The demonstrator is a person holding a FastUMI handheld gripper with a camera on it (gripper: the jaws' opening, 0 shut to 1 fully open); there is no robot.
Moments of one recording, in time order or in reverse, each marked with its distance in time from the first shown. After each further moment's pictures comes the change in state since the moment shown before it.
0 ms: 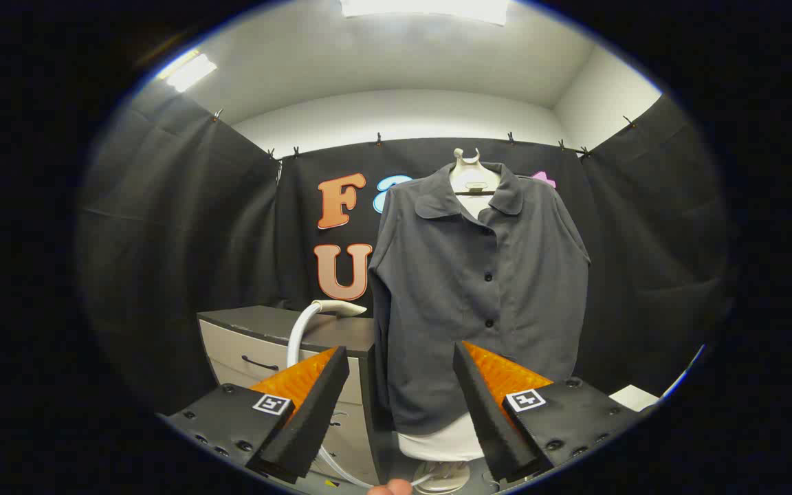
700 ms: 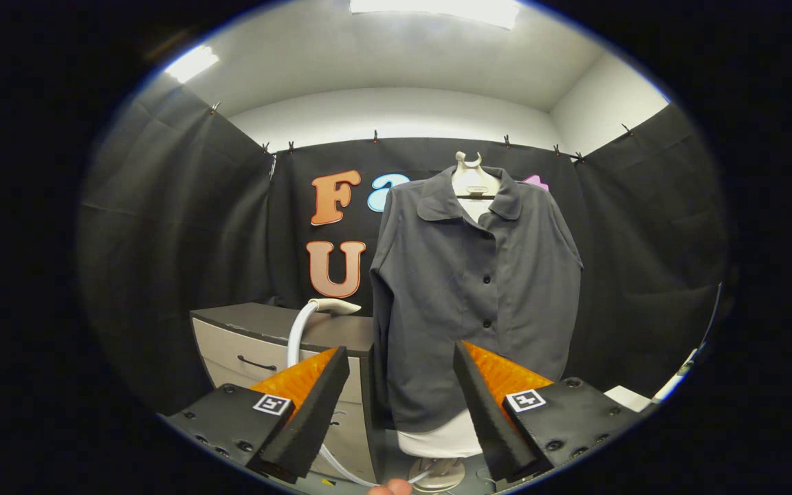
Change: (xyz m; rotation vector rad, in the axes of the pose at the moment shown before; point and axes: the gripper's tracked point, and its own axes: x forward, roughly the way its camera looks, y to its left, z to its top) arm -0.016 0.027 -0.003 -0.032 0.009 -0.057
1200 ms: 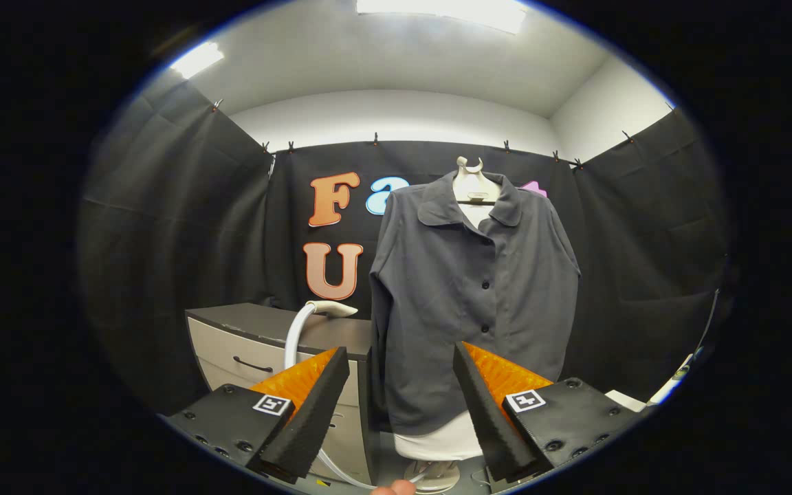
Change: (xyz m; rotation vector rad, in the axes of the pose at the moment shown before) arm -0.005 0.009 0.009 -0.032 -0.017 -0.013
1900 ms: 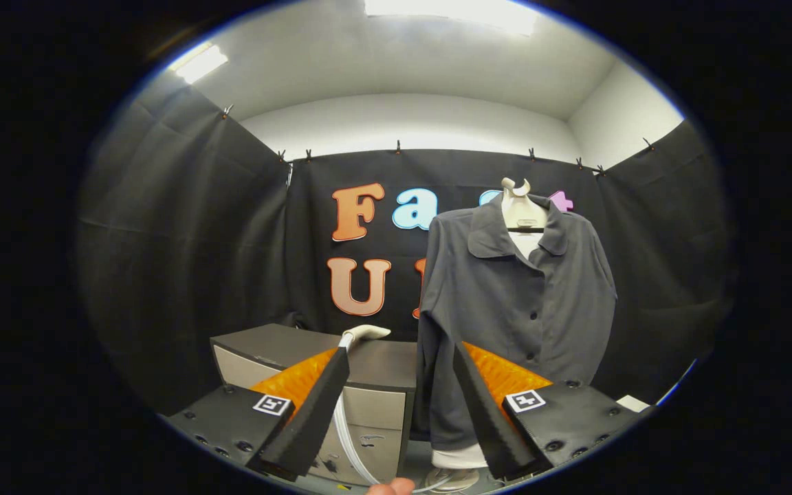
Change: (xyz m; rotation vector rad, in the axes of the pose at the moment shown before) arm 0.043 0.085 0.067 0.028 0.001 0.067
